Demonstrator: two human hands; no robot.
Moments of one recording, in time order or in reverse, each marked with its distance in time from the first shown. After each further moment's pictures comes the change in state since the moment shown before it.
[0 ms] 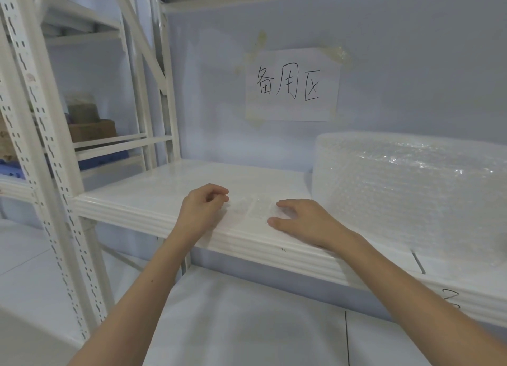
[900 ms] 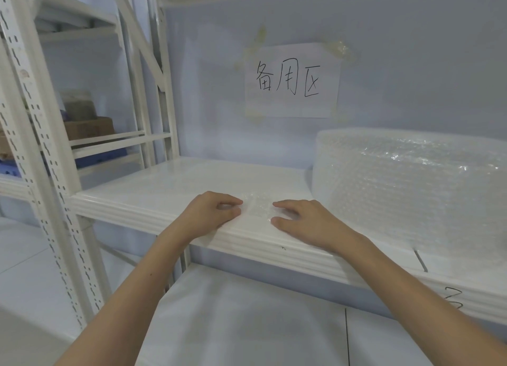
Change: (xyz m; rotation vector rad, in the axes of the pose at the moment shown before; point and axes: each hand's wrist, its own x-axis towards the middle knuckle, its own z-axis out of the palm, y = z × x) left_hand 0.006 0.002 -0.002 0.417 -0.340 0.125; right_hand -0.008 0.002 0.001 0.050 -0.001 -0.013
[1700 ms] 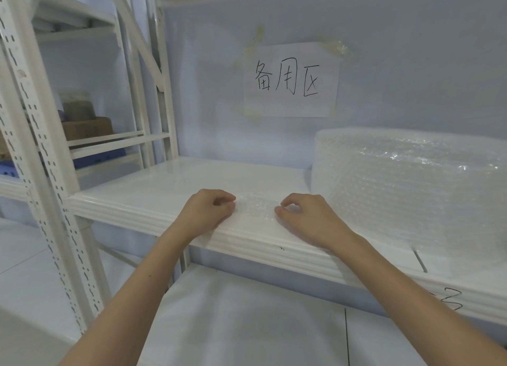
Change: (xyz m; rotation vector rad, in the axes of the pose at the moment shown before) left_hand 0.003 -0.001 0.003 -0.087 0.117 -0.075; right_hand 0.000 -0.006 -0.002 0.000 0.153 0.047
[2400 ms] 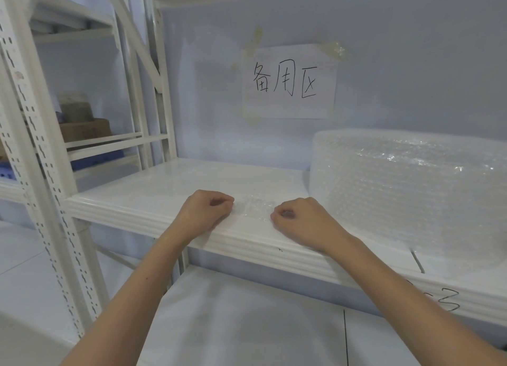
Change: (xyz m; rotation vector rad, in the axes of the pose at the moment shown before) left_hand 0.002 -0.004 0.003 -0.128 0.046 -0.007; right_hand 0.000 -0.002 0.005 0.005 -0.028 -0.096
